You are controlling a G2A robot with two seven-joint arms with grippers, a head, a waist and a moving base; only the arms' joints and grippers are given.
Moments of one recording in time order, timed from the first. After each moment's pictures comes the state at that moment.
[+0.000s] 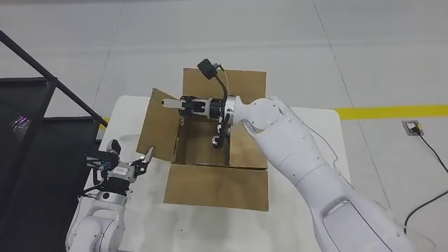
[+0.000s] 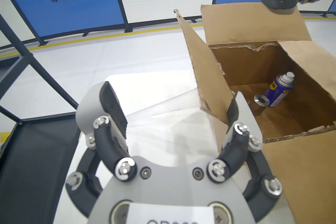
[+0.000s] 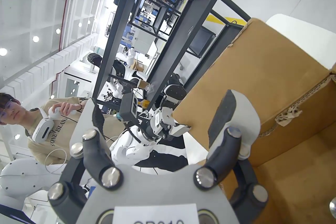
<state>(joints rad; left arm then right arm) 1.39 -1.19 -1.57 -1.70 1.26 -0.08 0.12 -0.11 -1.70 0.80 -0.47 0.20 -0.62 0.82</state>
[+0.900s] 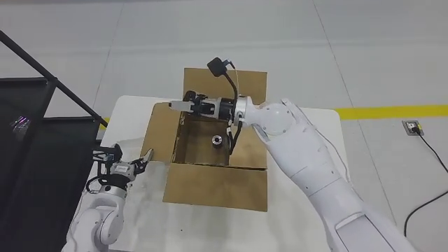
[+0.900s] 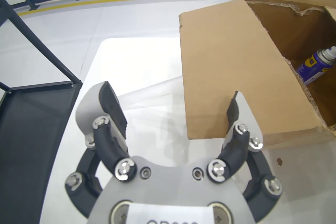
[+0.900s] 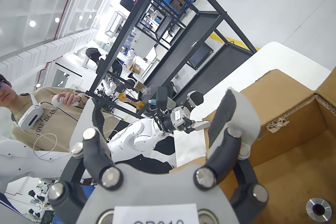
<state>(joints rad) 1.29 -1.19 -1.57 -1.51 1.22 -0.12 0.04 -0.27 -1.59 0.93 -0.83 0.01 -0.57 0.80</state>
